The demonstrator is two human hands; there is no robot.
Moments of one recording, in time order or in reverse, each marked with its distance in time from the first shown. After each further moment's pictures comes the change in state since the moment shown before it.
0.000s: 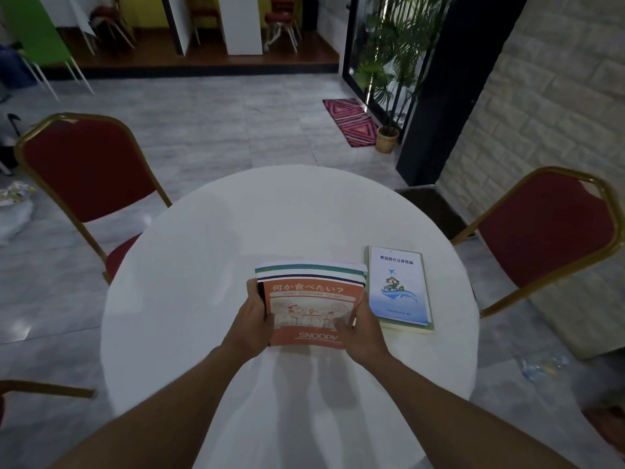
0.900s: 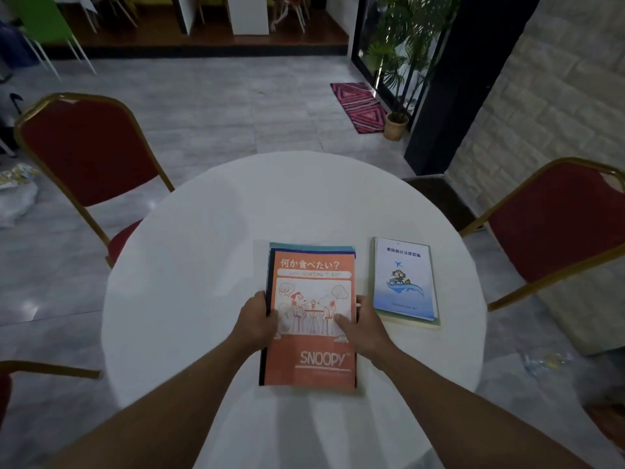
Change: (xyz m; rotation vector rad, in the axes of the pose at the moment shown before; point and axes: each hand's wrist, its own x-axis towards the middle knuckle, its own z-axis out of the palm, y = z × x) left_hand 0.004 -0.006 0.016 0.021 -0.077 -0.387; right_hand 0.007 0.003 -0.001 0.065 -0.154 0.339
